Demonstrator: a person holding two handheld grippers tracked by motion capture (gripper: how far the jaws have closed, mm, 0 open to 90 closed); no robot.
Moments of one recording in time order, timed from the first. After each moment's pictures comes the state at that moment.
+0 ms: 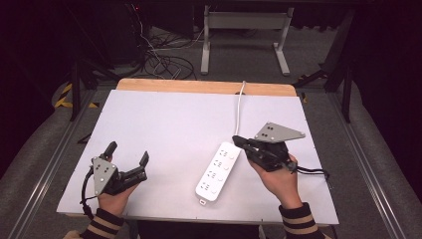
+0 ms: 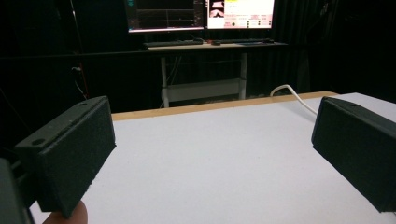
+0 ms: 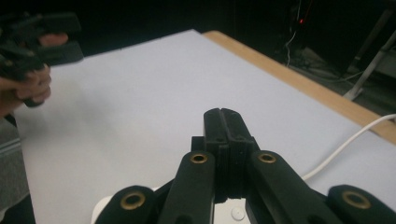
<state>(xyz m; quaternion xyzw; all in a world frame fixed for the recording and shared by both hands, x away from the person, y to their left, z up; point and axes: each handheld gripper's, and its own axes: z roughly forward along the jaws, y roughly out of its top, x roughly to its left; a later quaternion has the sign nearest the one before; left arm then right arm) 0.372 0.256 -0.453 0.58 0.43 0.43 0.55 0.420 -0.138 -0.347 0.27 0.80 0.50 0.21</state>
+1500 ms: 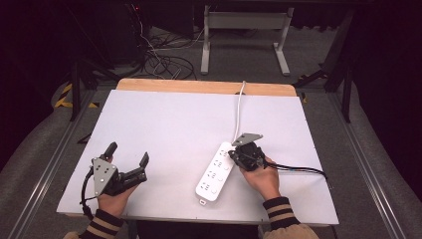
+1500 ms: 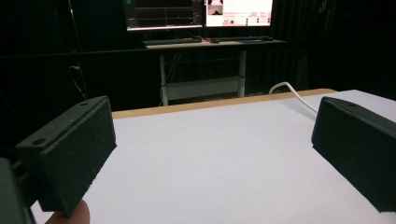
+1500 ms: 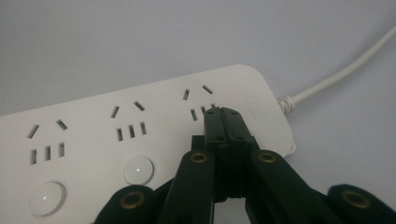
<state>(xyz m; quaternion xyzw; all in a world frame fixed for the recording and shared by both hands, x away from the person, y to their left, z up) 0.371 0.257 -0.454 0.58 0.42 0.43 0.55 0.479 -0.115 -0.456 0.33 0.86 0.34 0.18</state>
